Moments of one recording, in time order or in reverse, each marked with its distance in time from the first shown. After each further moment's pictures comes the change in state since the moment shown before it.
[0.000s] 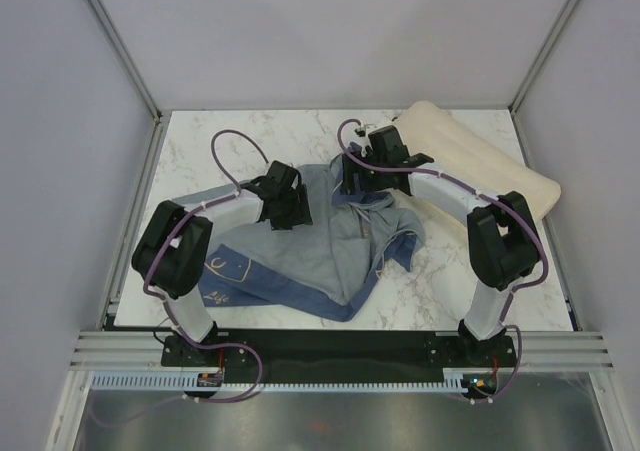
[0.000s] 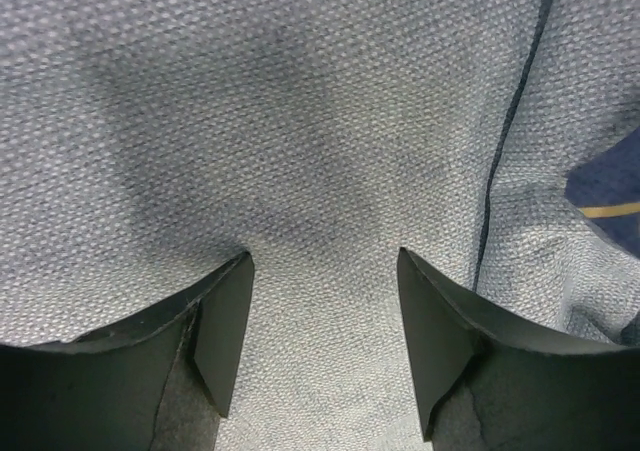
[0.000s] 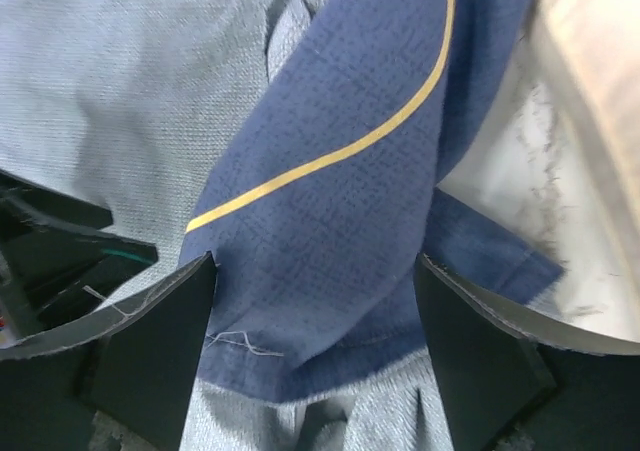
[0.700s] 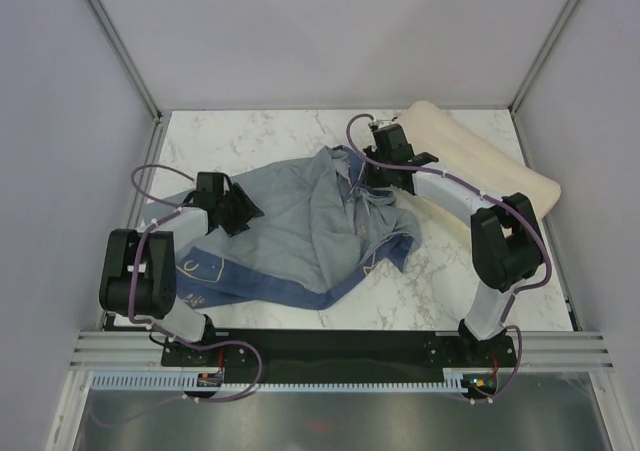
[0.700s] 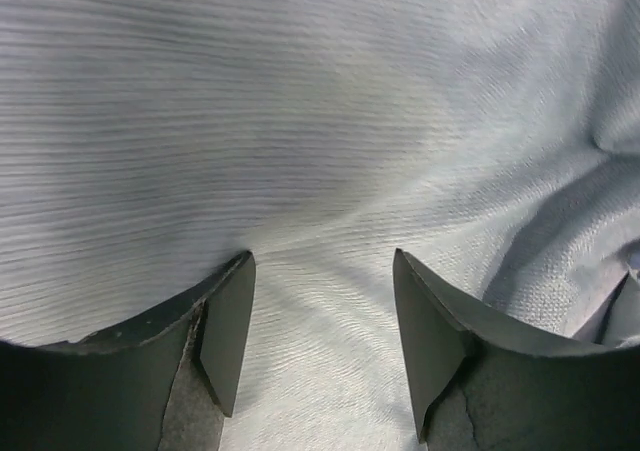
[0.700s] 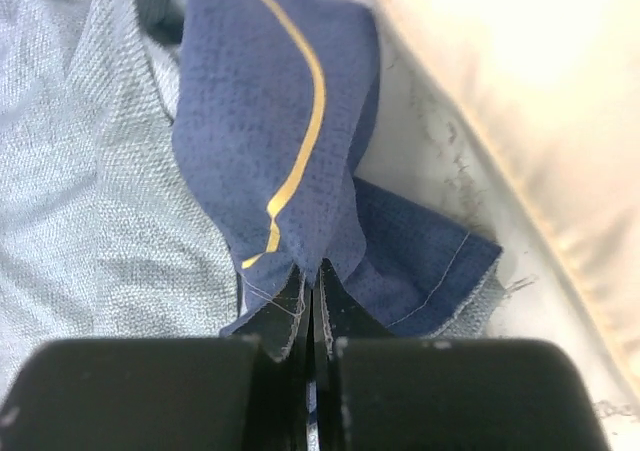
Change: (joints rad) left arm 0.400 -0.203 -0.298 0.217 0.168 -0.130; right arm -0.010 0.007 -0.009 0.011 0.168 0.090
